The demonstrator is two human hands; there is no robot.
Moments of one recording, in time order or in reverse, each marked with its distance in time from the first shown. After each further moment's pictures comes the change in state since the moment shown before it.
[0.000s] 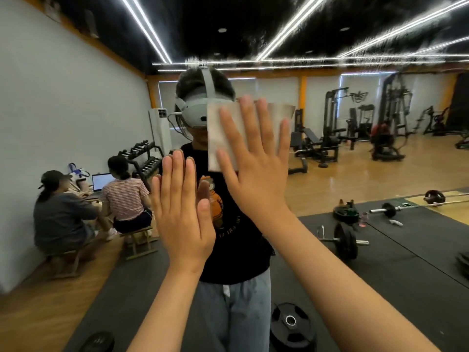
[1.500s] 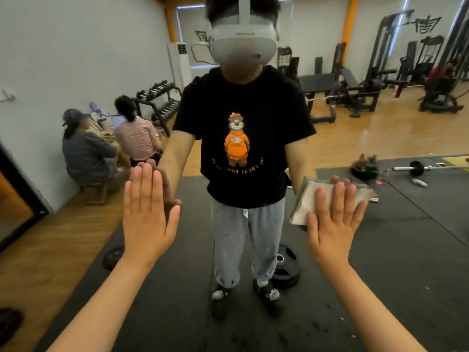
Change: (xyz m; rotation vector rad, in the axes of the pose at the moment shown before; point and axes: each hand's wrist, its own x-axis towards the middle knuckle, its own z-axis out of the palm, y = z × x) left_hand -0.114 0.033 0.015 0.379 -0.393 0.134; right_hand -0.262 0.234 -0.029 0.062 -0.166 0.188
